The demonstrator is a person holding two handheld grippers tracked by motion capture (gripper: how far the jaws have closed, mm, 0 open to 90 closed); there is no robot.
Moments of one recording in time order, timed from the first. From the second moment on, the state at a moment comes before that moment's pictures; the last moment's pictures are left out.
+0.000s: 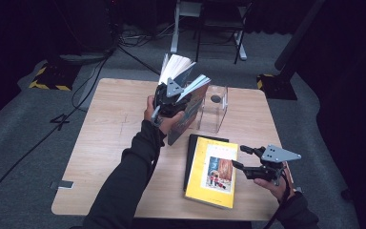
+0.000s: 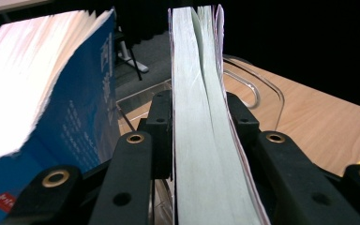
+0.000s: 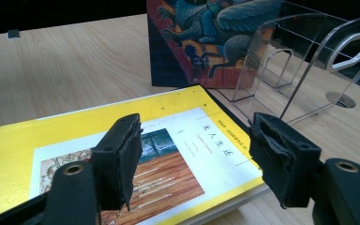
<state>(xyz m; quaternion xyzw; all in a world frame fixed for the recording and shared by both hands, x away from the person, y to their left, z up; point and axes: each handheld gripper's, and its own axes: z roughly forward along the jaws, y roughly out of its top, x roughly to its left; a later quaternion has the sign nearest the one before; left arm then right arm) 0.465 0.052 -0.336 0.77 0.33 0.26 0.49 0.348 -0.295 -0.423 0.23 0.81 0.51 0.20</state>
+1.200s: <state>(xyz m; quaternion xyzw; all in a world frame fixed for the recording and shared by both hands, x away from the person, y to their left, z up) 0.516 -0.004 -0.322 0.74 0.38 0.33 0.45 0.347 -0.300 -0.422 0.23 0.81 0.50 0.19</state>
